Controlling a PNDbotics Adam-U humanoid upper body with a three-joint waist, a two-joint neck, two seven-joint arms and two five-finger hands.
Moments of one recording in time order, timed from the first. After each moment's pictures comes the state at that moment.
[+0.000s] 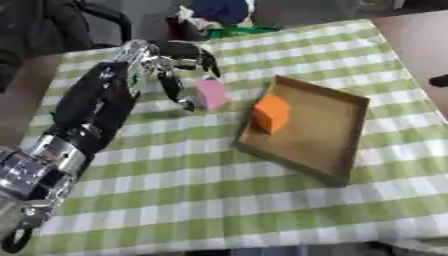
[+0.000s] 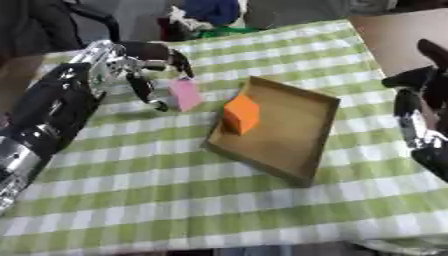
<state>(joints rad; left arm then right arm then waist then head) -1.02 0.39 -0.16 -0.70 -1.04 -0.67 -0.44 -0.27 -0.31 0.10 -1.88 0.10 -0.21 0.14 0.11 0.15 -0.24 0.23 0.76</state>
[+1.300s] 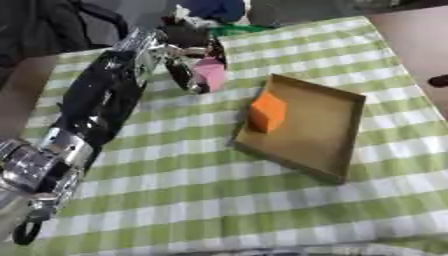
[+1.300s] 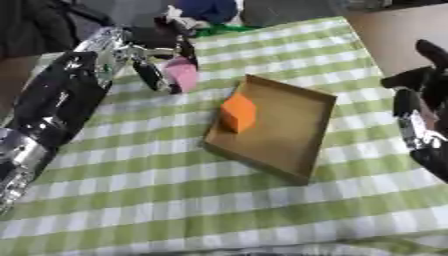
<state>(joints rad) -1.09 0.37 -0.13 -0.78 -1.07 -0.71 -0.40 -0.27 -0.31 0.10 -1.88 0.10 -0.21 0.15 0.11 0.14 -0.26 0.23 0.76</state>
